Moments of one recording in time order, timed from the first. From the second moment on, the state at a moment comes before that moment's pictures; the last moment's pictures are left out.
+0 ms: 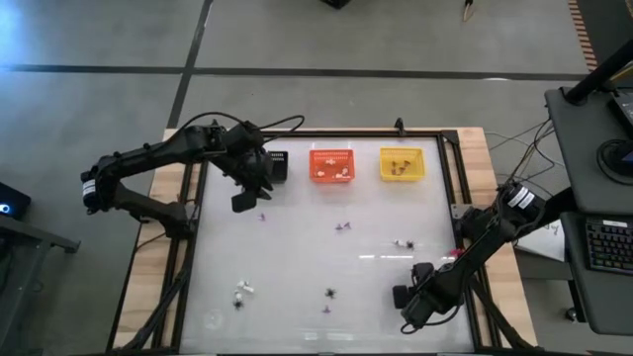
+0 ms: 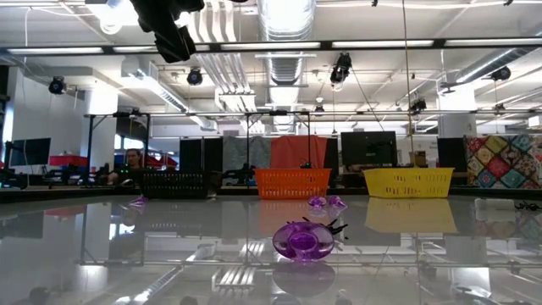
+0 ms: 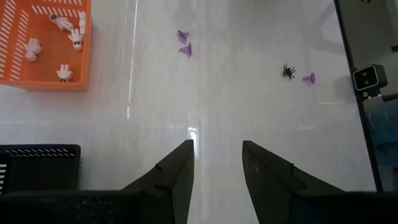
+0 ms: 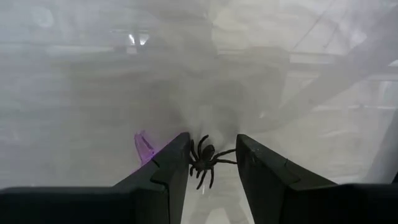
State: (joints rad) left arm 0.33 1.28 1.31 -1.05 0.38 0.20; right arm 0.83 1.72 0.96 -0.79 -0.18 2.36
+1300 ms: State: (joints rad) left arm 0.33 1.25 1.31 -1.08 0.24 0.27; right arm 0.77 1.72 1.19 -0.92 0.11 2.23
